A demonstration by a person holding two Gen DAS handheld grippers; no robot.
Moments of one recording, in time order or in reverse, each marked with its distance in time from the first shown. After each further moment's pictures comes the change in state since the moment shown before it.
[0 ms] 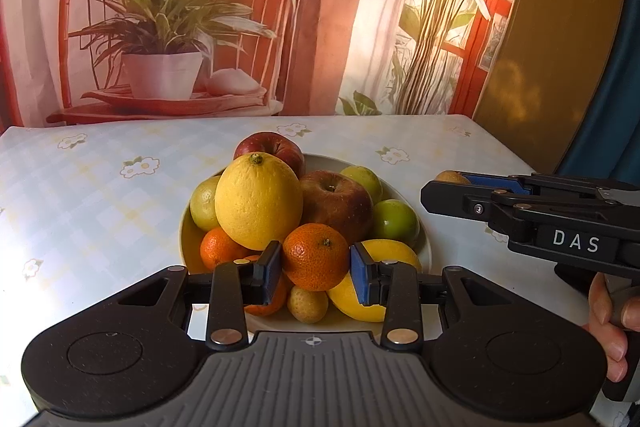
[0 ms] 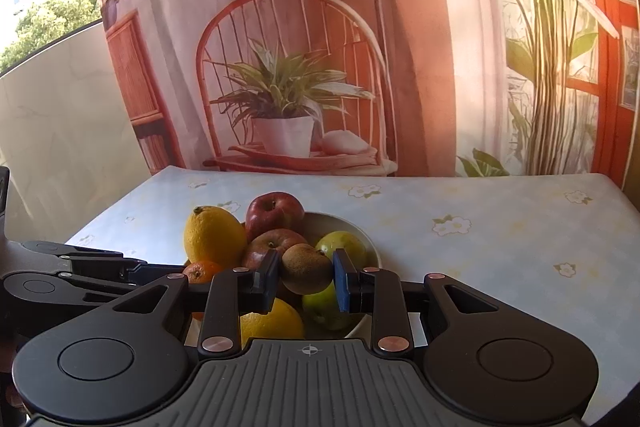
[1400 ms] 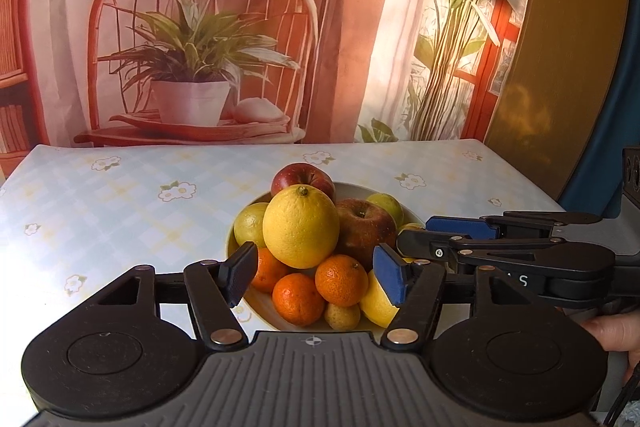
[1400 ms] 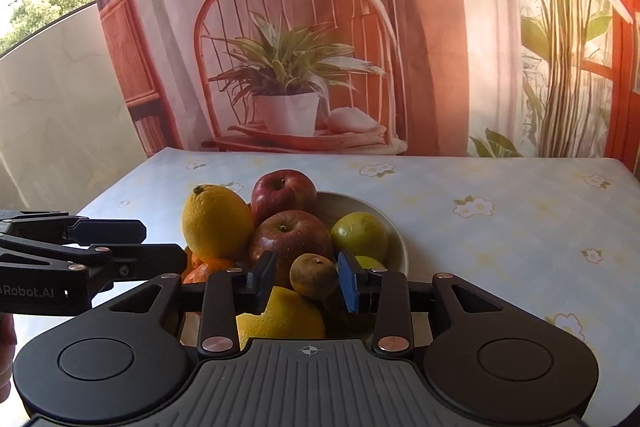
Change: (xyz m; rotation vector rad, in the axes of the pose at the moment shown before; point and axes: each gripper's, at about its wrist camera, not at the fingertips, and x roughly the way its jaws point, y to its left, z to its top) left arm -0.033 0.011 0.005 -0.006 -0.076 0.050; right arm 0.026 0.016 -0.005 0.000 0.051 -0.022
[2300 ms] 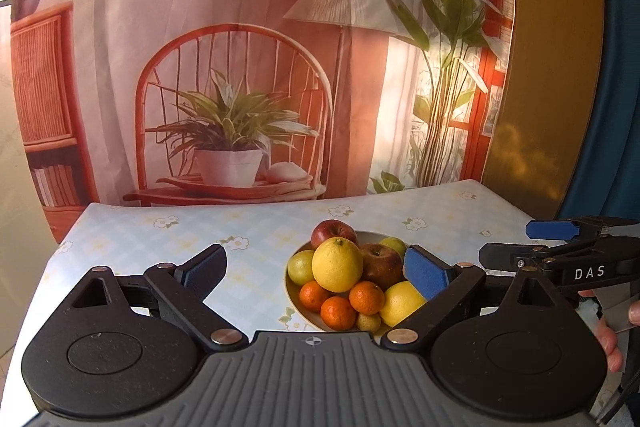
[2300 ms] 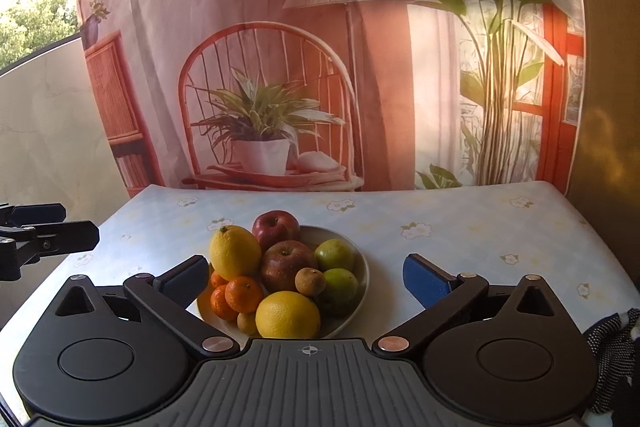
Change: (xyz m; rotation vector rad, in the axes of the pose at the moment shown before) left arm -0.110 0.011 0.011 0.070 -0.149 0.052; right arm -0.109 0.034 0.012 0.044 -0.088 -0.135
